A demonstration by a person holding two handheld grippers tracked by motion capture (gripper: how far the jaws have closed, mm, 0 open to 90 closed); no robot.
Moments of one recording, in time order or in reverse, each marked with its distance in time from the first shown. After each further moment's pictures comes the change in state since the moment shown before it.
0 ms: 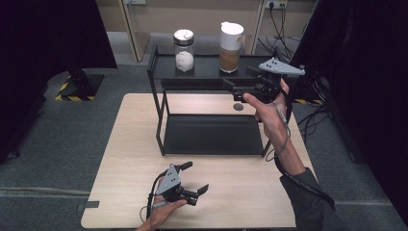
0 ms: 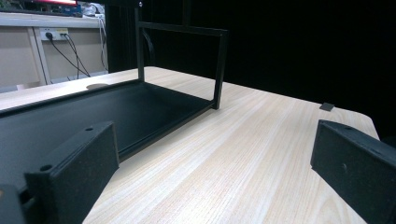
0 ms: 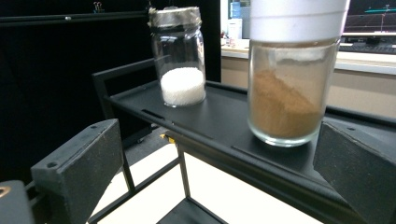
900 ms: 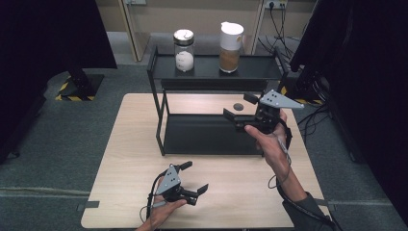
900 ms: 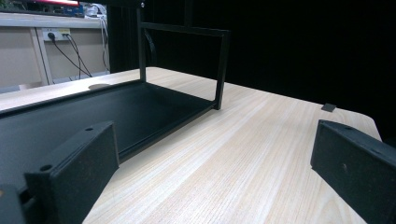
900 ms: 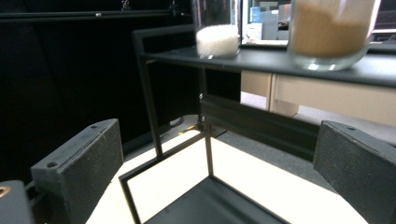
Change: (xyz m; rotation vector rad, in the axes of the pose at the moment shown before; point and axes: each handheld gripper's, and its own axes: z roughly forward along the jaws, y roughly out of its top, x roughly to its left) left arm 0.000 0.000 0.000 -0.002 0.006 -0.001; right arm 0.004 -0.071 -0.023 -0.027 0.088 0.001
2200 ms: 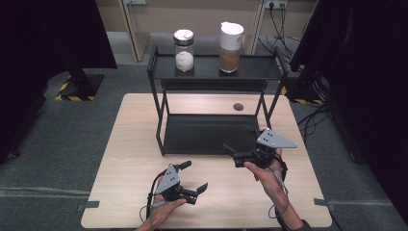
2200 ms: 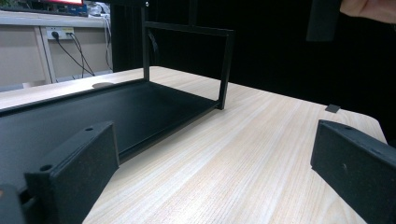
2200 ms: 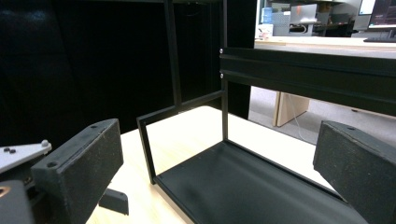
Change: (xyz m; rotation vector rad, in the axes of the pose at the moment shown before) left arm 0.001 -0.001 0.000 0.000 0.011 -0.006; right arm 0.013 -0.093 -0.024 -0.013 0.036 -0.040
